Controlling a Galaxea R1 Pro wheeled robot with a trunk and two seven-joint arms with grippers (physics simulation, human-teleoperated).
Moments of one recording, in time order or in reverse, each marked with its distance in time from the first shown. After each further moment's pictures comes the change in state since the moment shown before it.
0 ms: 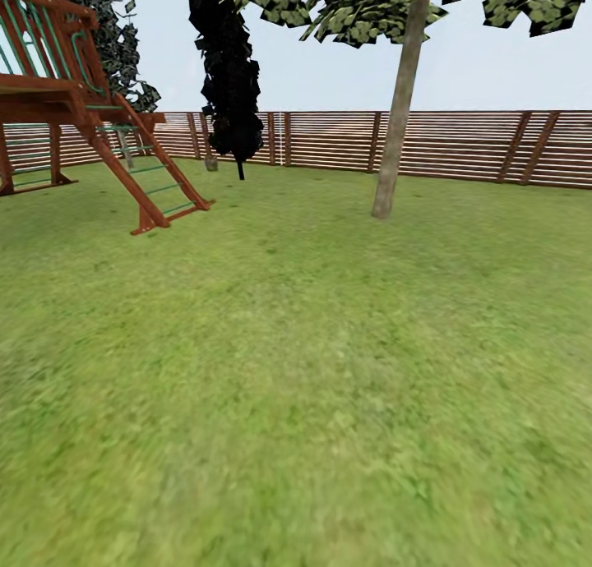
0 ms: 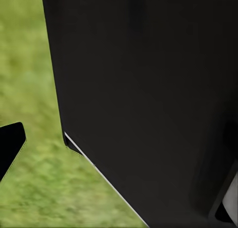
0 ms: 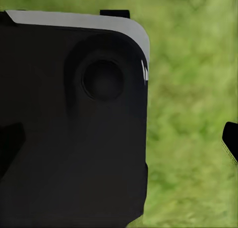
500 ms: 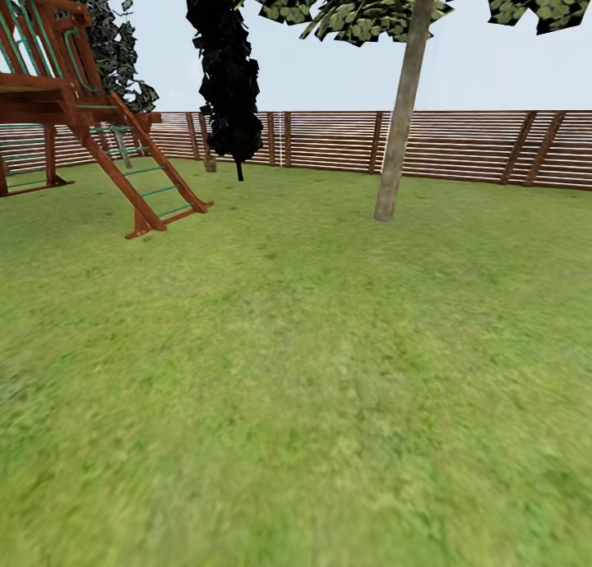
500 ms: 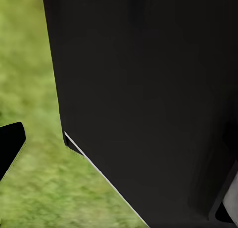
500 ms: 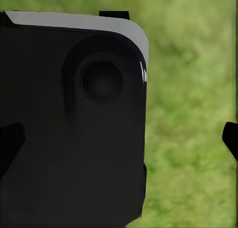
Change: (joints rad) left arm 0.000 0.001 0.000 0.000 0.000 0.000 0.000; right arm 0.000 -0.002 0.000 -0.001 0.003 -0.001 0.000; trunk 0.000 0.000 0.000
